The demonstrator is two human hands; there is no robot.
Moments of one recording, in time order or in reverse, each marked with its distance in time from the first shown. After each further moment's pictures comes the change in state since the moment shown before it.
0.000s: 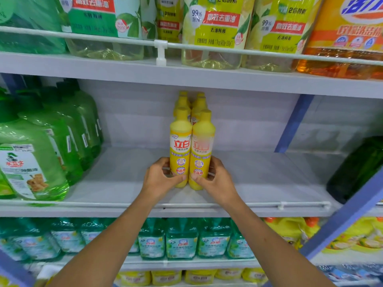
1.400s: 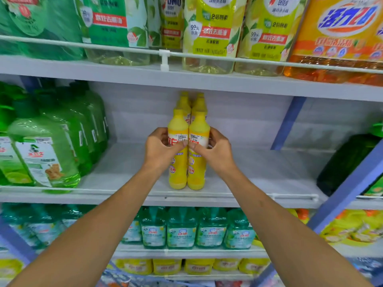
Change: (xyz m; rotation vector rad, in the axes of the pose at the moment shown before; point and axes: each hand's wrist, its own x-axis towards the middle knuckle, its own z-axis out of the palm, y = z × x) left_hand 0.001 0.082 -0.021 -0.294 0.165 0.061; right_hand 0.018 -0.075 -0.014 0.130 0.094 -0.176
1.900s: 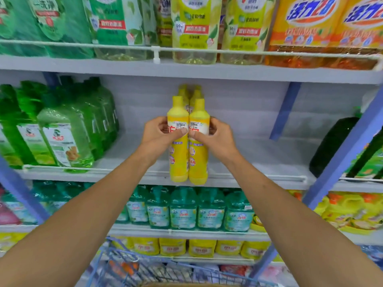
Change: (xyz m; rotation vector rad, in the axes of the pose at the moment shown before) left_hand -0.050 0.051 -0.012 0.015 -0.122 -0.001; right_hand -0.036 -0.035 -0.030 -0.004 -0.047 0.004
